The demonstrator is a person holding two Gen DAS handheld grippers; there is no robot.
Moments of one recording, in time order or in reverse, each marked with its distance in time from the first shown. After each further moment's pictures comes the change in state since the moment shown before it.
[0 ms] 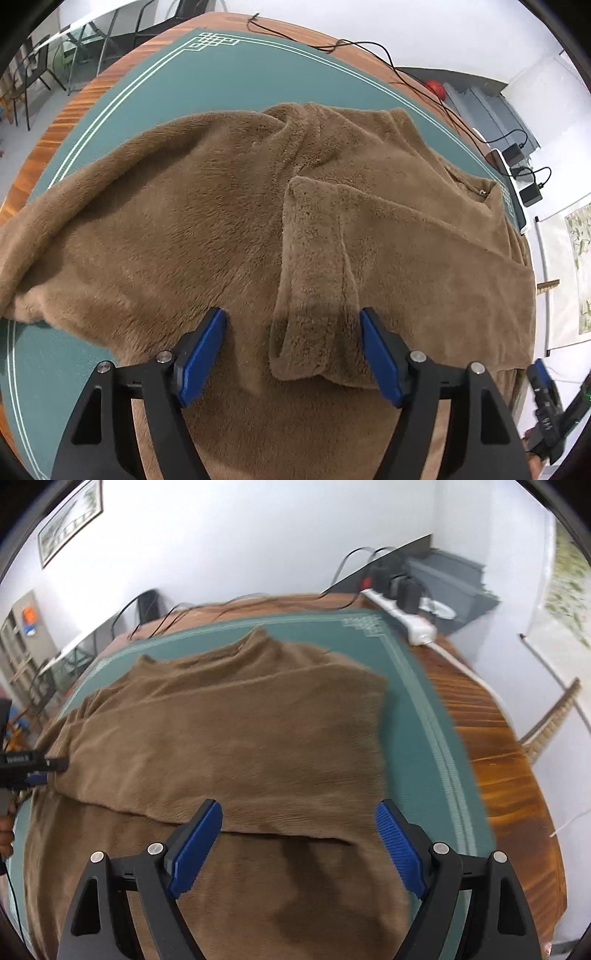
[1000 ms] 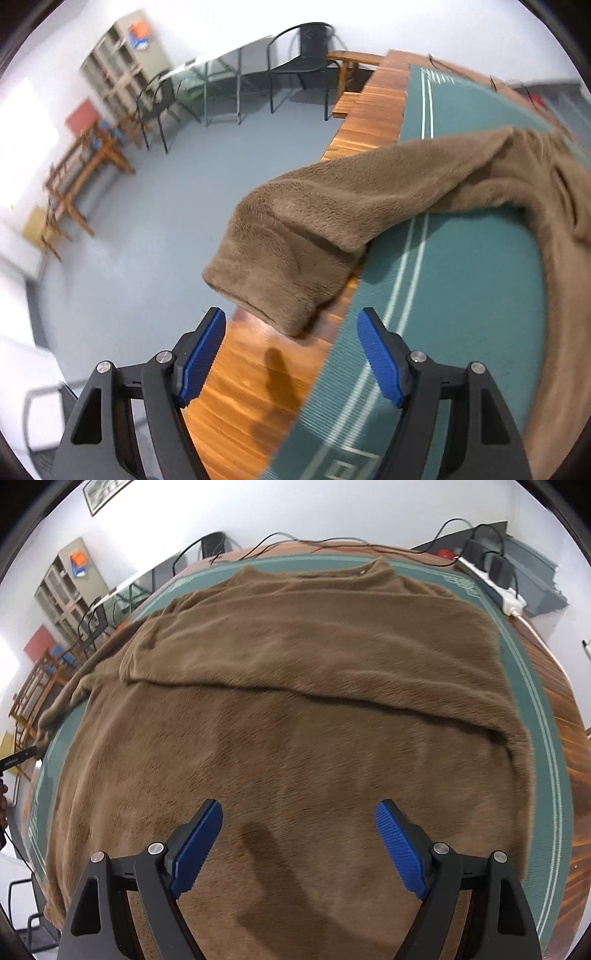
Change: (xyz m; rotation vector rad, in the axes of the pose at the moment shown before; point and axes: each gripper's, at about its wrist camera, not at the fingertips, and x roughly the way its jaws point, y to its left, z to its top) left arm -0.107 0.240 -0.111 0.032 -0.177 0.565; right arm -0.009 0.090 -0.067 -0.162 0.177 0.187
